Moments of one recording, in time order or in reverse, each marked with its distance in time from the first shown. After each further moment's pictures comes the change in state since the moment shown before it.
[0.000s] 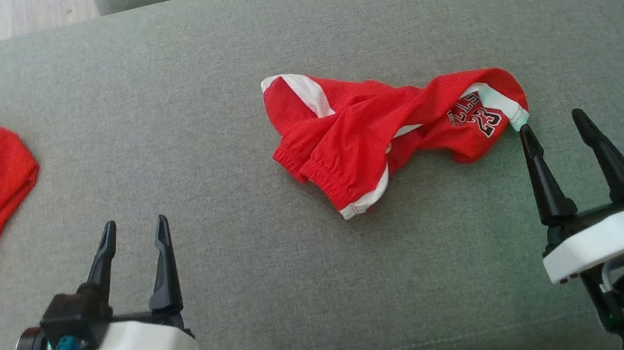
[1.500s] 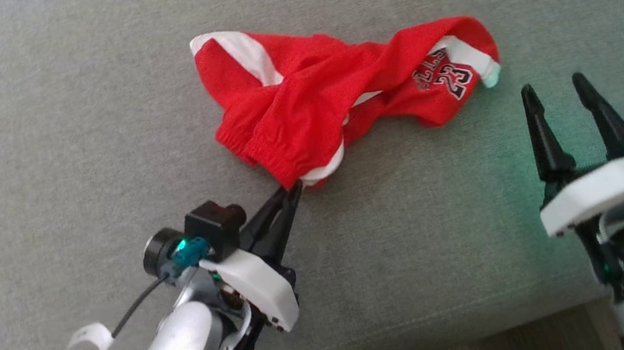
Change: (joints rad) left arm -0.290 -0.026 -0.377 0.172 -0.116 -0.170 0.152; right arm -0.144 0.000 -0.032 0.101 0.060 0.000 0.072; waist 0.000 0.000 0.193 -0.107
